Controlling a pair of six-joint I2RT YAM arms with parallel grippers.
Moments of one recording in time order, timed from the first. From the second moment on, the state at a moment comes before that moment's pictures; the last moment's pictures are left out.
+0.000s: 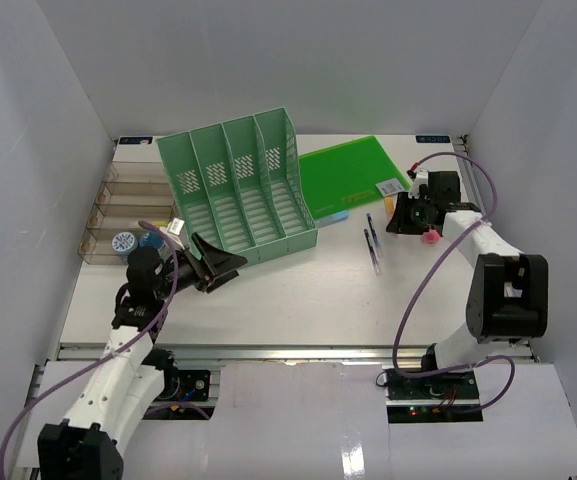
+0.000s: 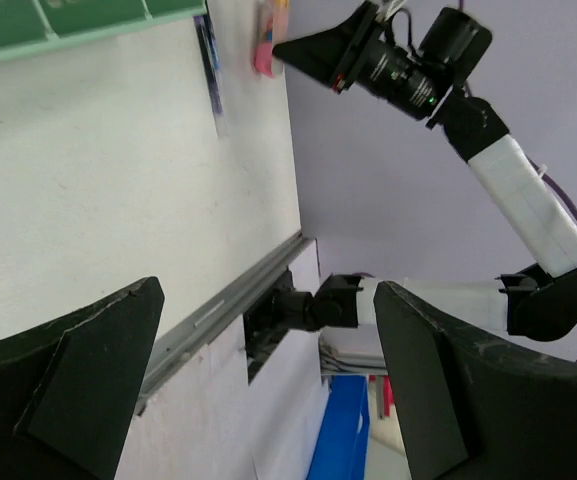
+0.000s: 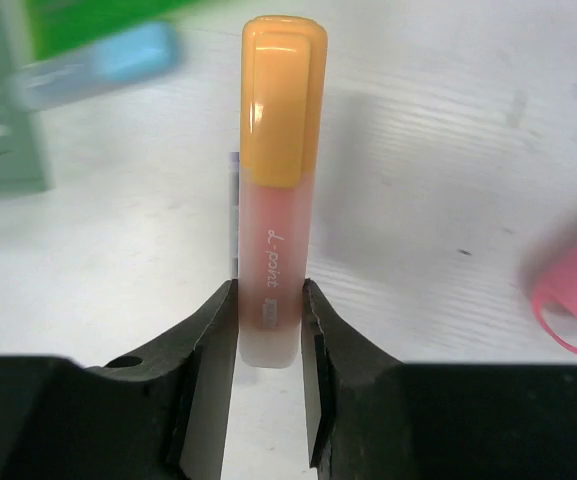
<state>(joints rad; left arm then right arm) -0.07 0.67 0.37 0.05 0.79 -1.06 0.03 1.61 1.04 -0.35 -0.29 0.07</state>
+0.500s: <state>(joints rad) -0.70 1.29 0.67 0.40 0.28 -1.12 0.14 1.29 0.91 -0.41 -0.87 -0.31</state>
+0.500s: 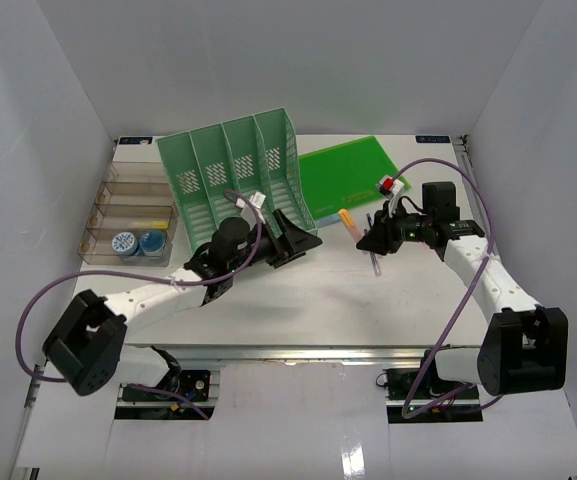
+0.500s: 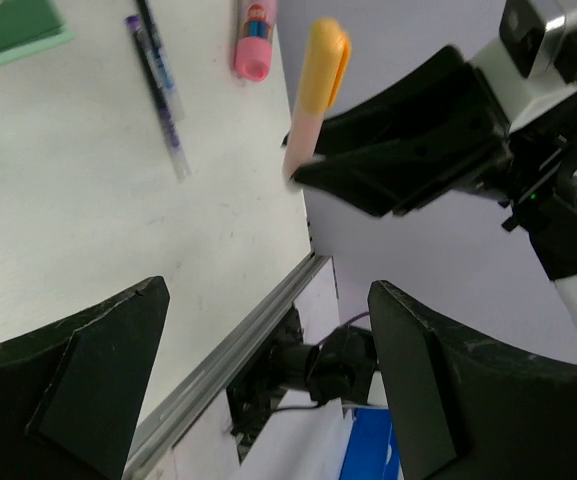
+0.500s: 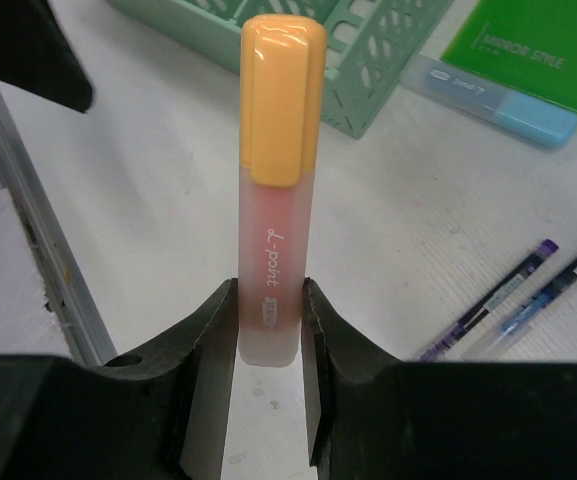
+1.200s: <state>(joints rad) -0.85 1.69 1.03 0.46 0.13 -1.07 0.19 1.21 0.88 -0.45 -0.95 -0.32</state>
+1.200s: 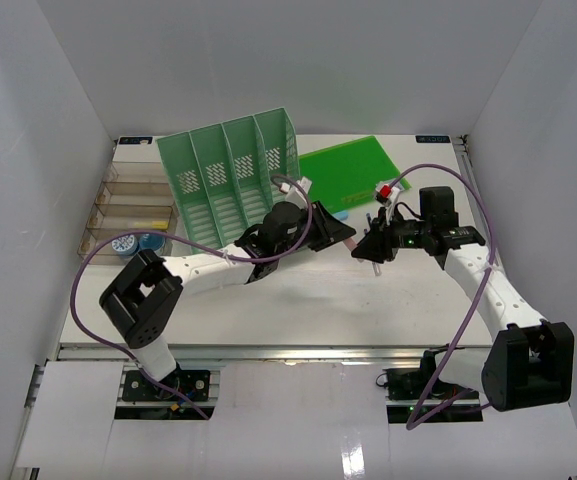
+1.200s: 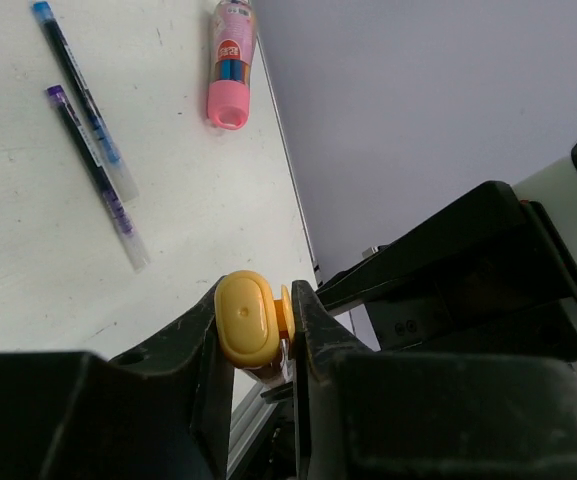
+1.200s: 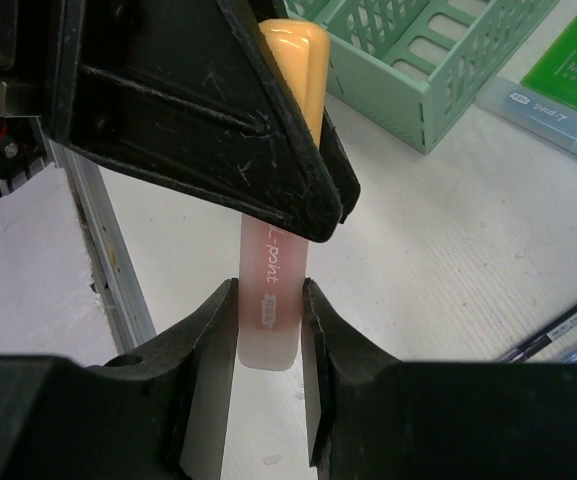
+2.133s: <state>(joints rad) 0.14 0.89 0.84 -0.23 0.14 -0.87 0.08 1.09 0.79 -0.45 -1.13 -0.48</state>
